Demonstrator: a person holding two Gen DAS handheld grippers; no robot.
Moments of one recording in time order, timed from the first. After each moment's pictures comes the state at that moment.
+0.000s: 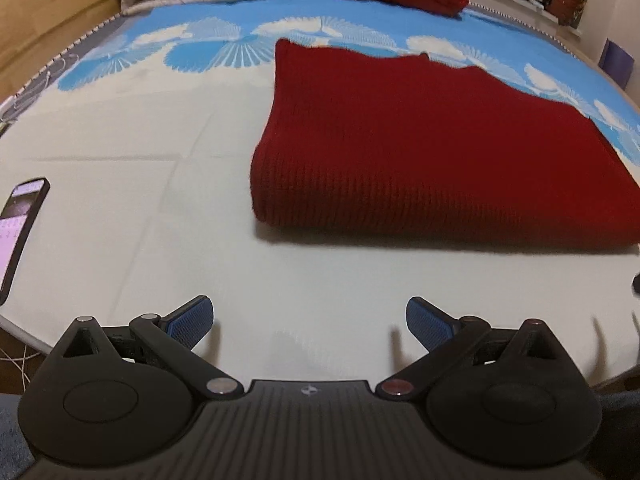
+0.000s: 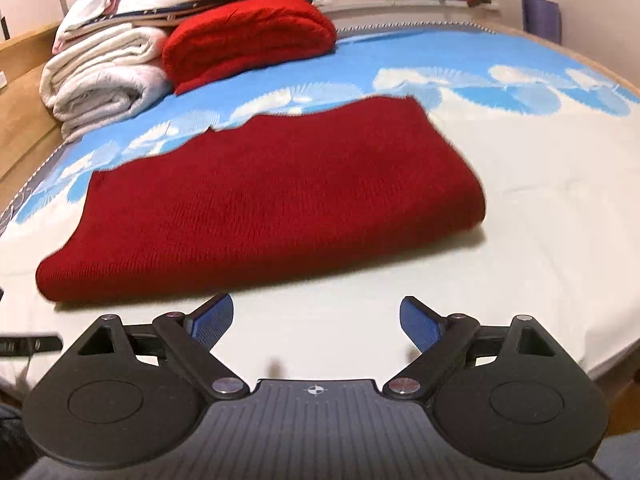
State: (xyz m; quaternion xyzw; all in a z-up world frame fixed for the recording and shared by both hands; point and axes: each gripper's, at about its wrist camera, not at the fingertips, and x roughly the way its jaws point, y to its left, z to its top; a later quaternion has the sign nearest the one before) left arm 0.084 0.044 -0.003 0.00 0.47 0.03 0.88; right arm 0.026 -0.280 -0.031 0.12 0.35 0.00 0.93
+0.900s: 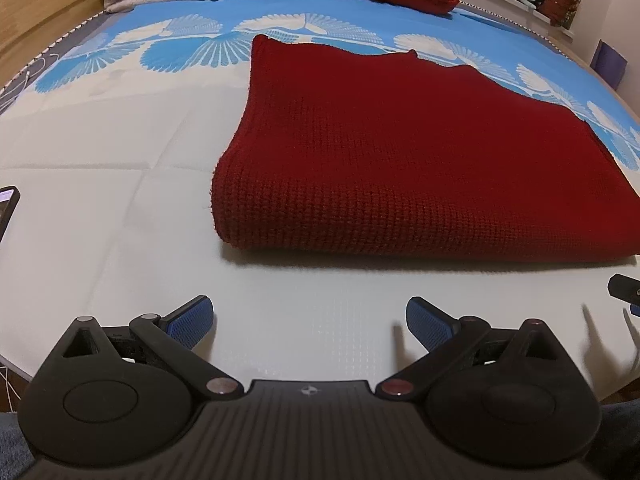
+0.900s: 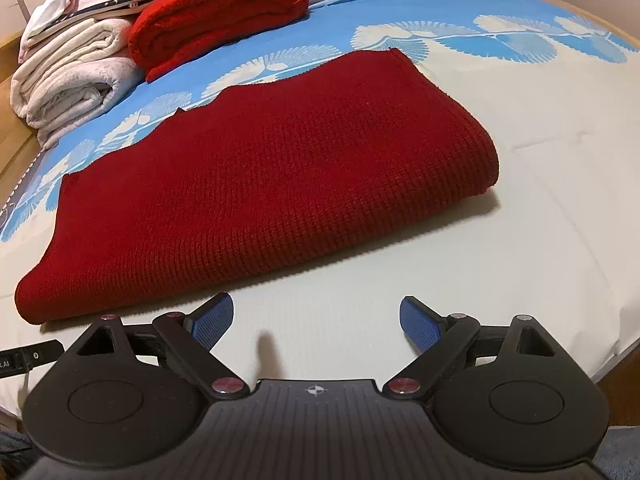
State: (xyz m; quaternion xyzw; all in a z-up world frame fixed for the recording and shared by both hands) left arm 0.108 0.040 -0.016 -0.01 0.48 0.01 0.88; right arm 0.062 -0.292 -0.052 0.18 0.38 -0.02 0.91
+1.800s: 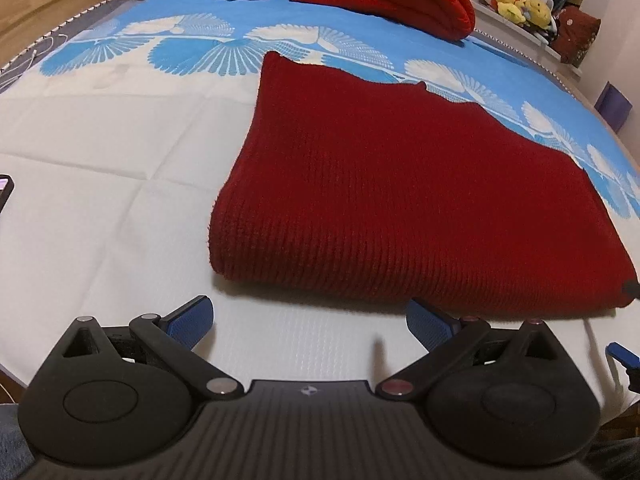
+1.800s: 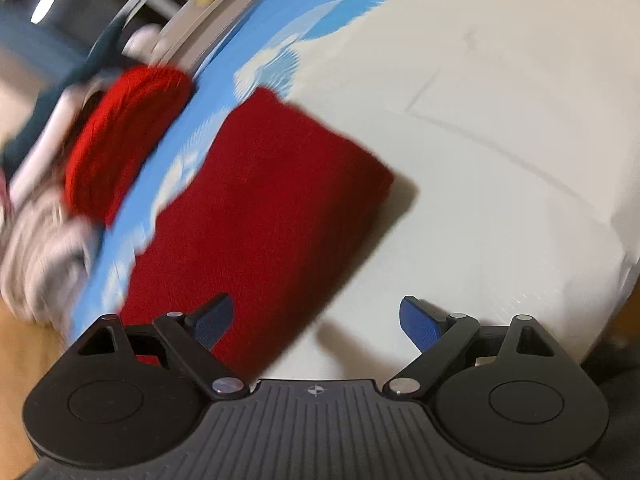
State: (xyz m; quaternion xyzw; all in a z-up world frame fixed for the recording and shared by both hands) left arm 0.124 0.048 -0.001 -0.07 0.46 0.02 0.88; right arm 0.062 -0.383 -0.073 0.48 0.31 -0.11 0.81
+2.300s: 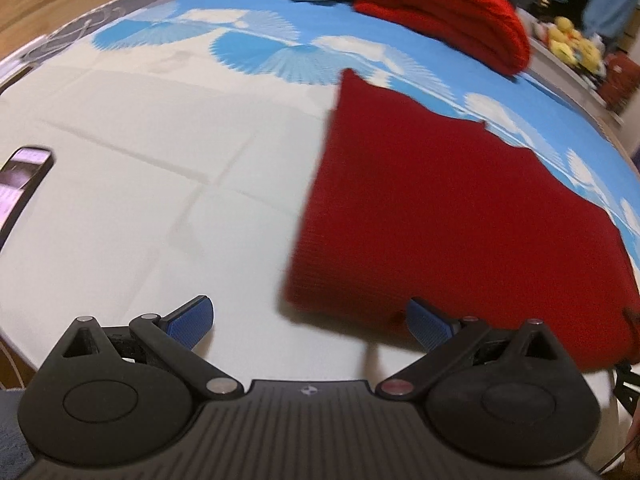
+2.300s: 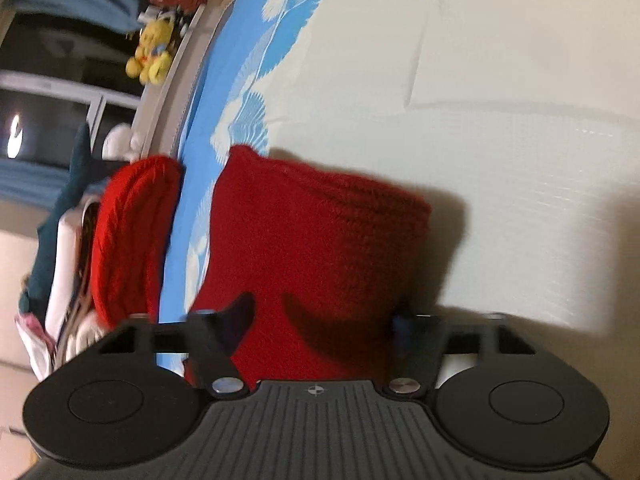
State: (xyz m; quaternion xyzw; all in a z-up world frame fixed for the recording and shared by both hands) left arm 0.133 0.092 0.002 -0.13 0.46 0.09 0.87; right arm 0.109 -0.395 -0.110 0.62 0.23 -0.14 0.74
